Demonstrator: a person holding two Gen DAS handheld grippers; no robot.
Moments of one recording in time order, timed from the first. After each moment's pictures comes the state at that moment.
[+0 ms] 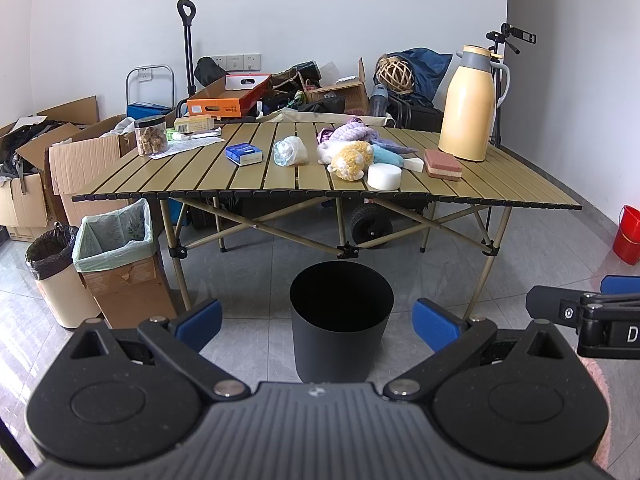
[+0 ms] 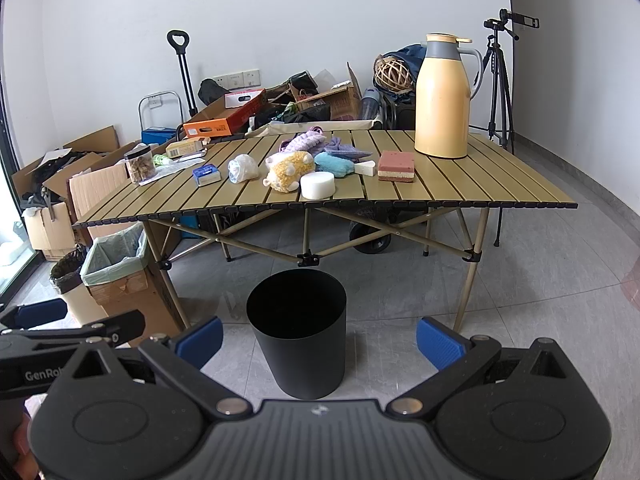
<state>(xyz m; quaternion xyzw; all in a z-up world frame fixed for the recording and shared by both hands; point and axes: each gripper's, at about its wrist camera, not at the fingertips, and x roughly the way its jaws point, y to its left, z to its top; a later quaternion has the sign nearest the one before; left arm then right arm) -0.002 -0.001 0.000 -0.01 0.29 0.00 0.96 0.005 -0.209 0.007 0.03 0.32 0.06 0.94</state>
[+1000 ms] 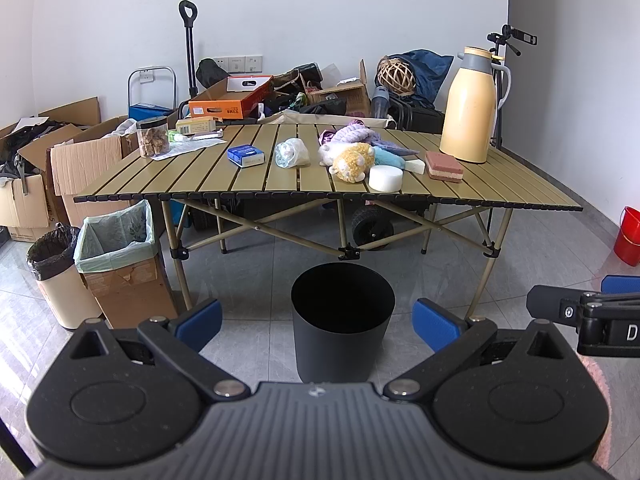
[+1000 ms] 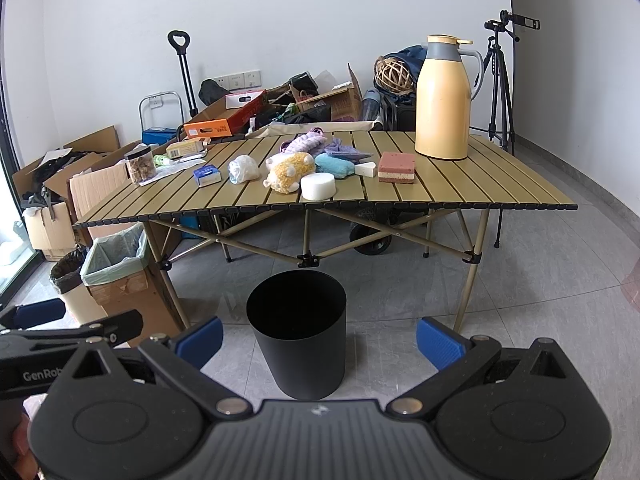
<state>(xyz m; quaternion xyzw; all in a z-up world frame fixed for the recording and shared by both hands) -0.002 0.000 0.000 -0.01 0.29 0.00 0.96 0.009 -0.209 0.007 0.03 0.32 0.06 0.94</state>
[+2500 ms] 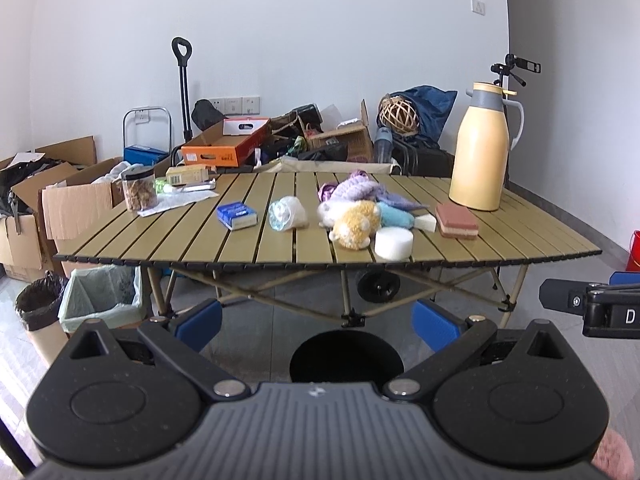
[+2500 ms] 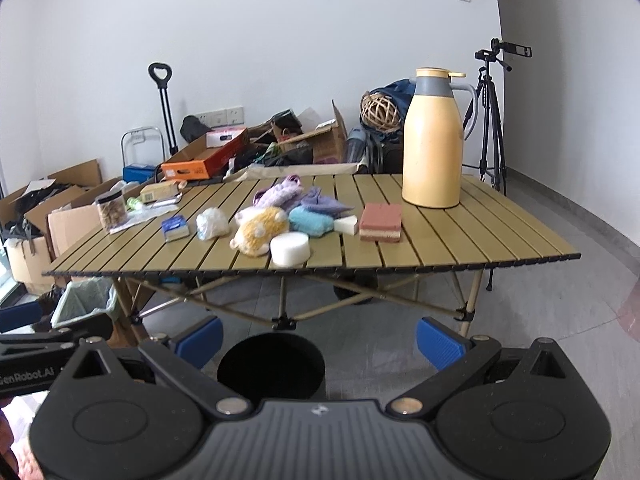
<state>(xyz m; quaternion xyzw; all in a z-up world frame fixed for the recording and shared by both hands) 0.087 -0.002 0.021 0.00 0.22 0.00 0.97 0.099 -0.230 0.015 0.03 0.26 0.04 0.97</state>
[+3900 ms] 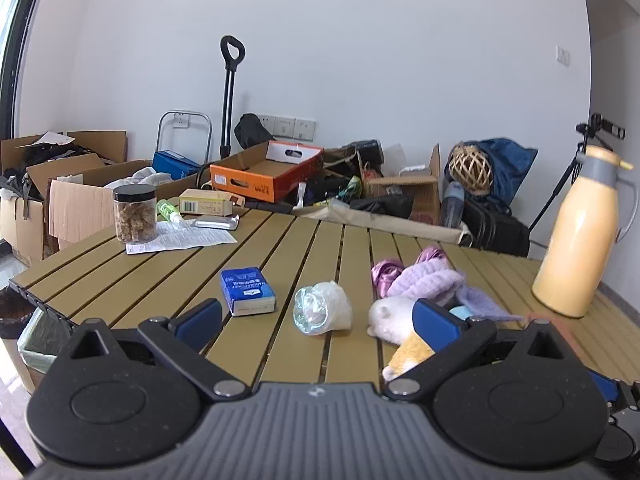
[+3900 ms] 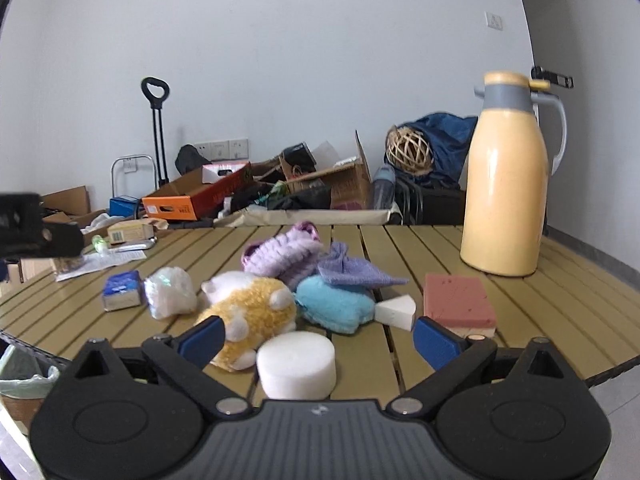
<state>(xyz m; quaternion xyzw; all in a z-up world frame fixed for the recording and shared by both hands) 0.299 0.034 0.010 -0.07 0.17 0.08 0.98 0.335 -0.181 -0.065 0.02 0.19 0.06 0.98</state>
